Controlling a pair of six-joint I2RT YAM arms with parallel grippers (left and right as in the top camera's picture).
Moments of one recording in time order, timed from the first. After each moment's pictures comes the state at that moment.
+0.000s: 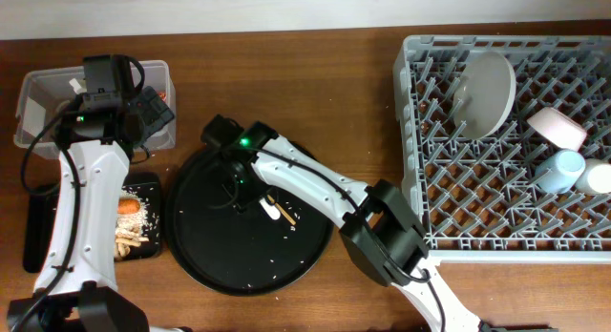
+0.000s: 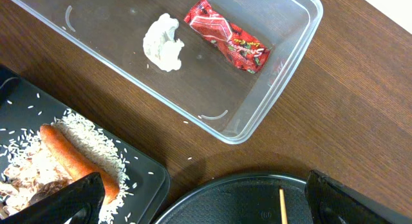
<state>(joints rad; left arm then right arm) 0.10 1.60 1.44 -0.85 -0.23 -0.52 0.86 2.39 2.07 -1.12 -0.12 0.20</state>
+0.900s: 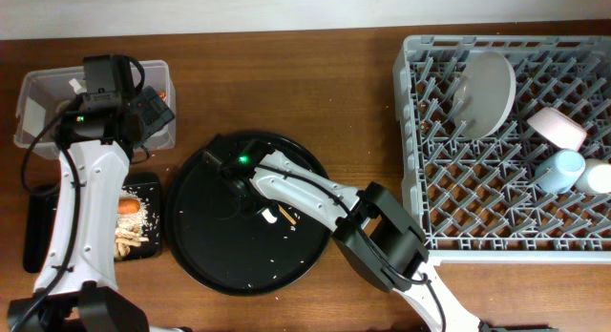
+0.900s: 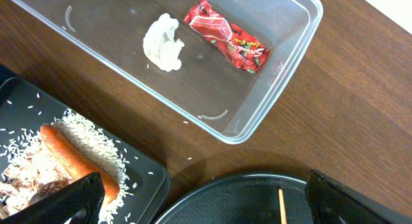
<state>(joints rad) 0.10 1.60 1.44 -0.85 -0.23 -0.52 0.88 2.37 1.93 -1.02 0.01 0.24</state>
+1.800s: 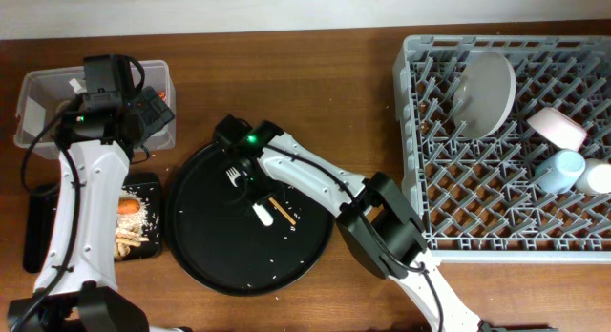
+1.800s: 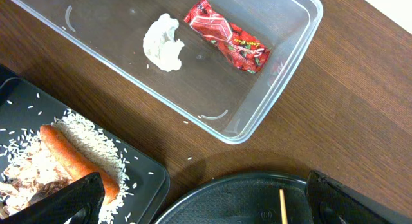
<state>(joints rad) 0.10 1.60 1.44 -0.85 -0.23 -0.52 0.82 2.43 2.04 -1.11 -0.07 0.20</state>
